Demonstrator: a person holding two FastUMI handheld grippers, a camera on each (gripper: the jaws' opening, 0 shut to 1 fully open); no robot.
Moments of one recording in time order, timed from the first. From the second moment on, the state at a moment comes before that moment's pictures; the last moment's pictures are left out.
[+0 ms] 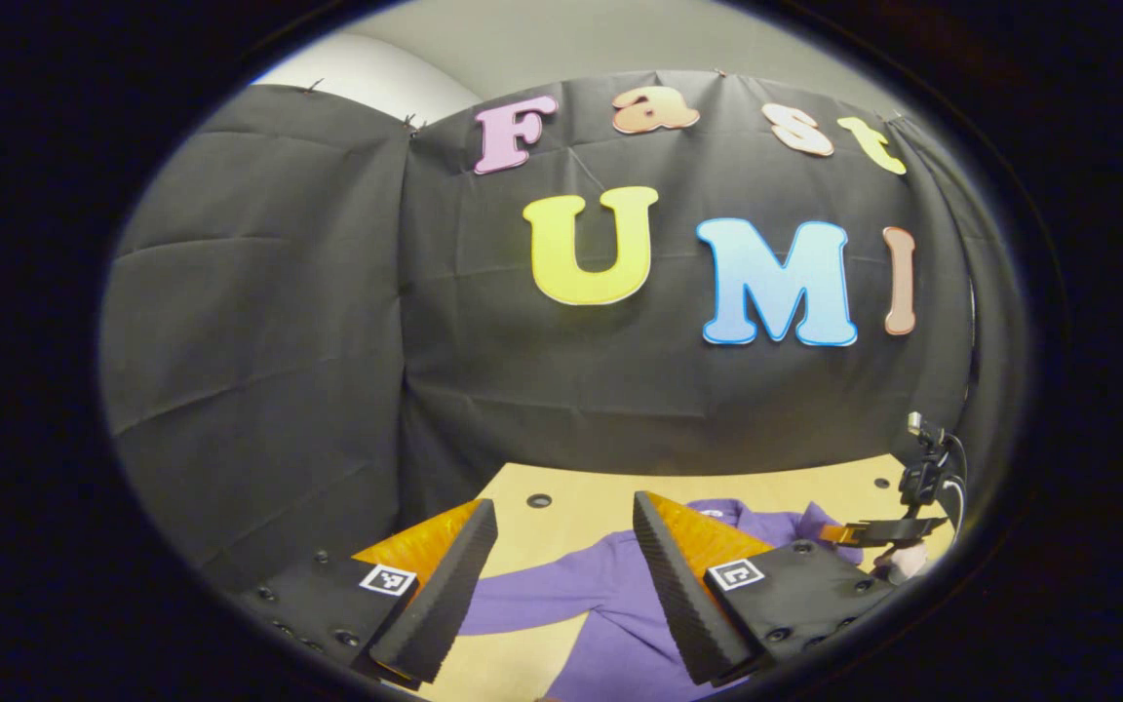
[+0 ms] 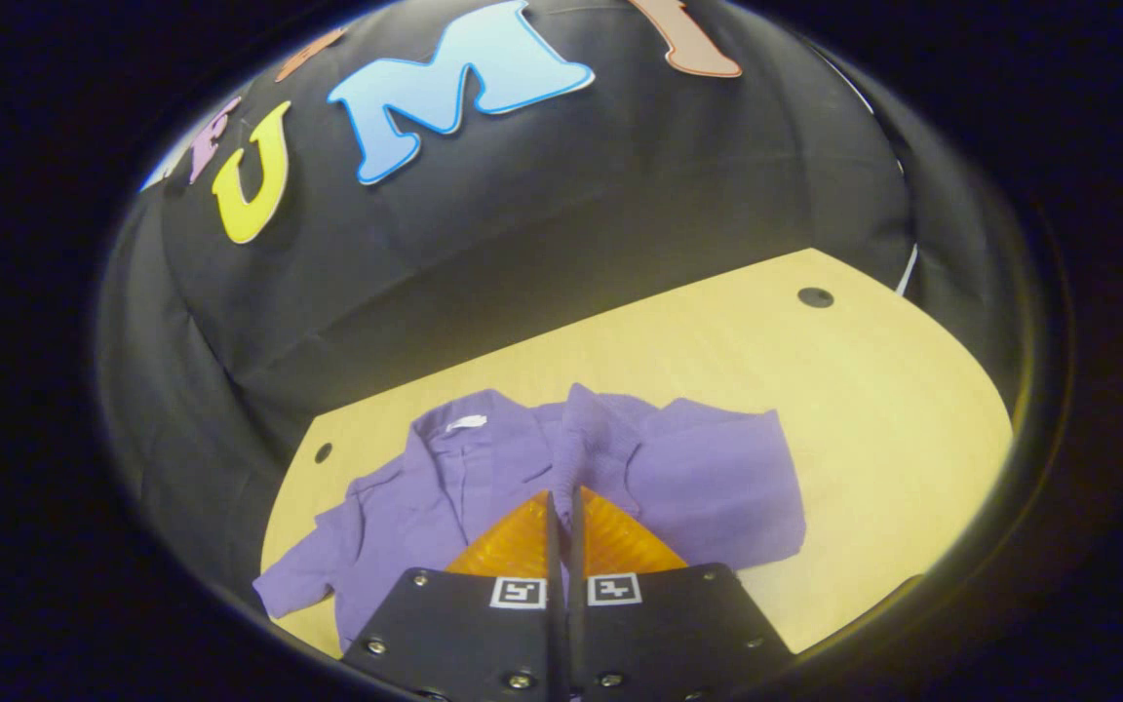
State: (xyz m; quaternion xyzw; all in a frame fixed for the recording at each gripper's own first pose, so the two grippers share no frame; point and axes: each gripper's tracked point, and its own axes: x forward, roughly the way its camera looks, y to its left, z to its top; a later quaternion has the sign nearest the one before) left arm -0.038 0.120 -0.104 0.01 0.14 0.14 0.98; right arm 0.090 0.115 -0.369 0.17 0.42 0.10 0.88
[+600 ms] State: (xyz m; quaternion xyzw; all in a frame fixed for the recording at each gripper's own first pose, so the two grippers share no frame) left arm -0.042 0.176 -0.123 0.01 0.16 0.11 0.98; right arm 0.041 0.228 -0.365 0.27 0.44 0.18 0.84
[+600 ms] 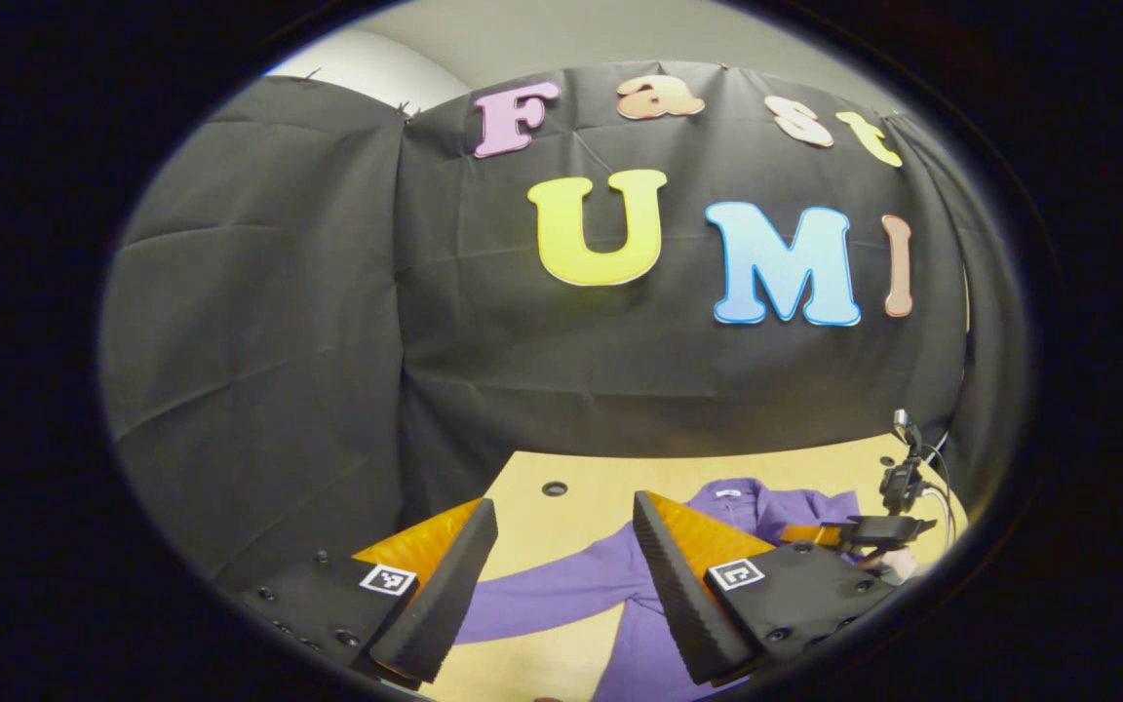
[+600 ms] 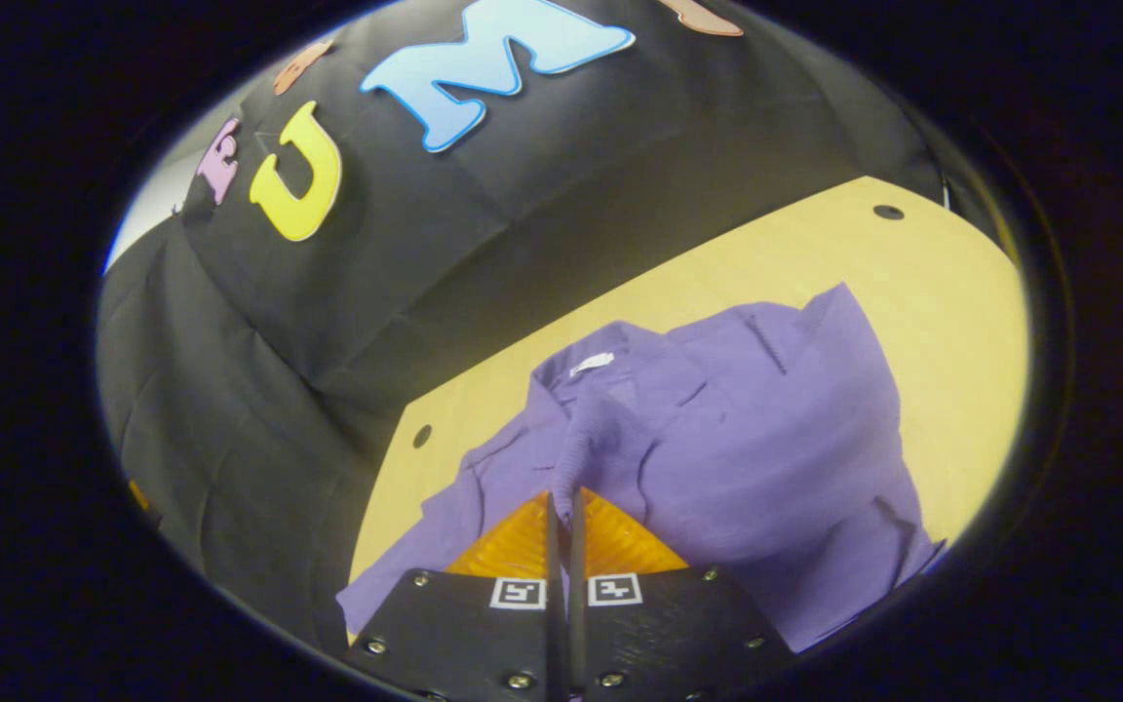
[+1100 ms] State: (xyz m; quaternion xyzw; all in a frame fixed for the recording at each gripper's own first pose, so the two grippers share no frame) left arm -0.039 0.186 -0.135 0.00 0.17 0.10 0.98; right arm 0.007 0.274 -0.362 0.33 0.46 0.23 0.79
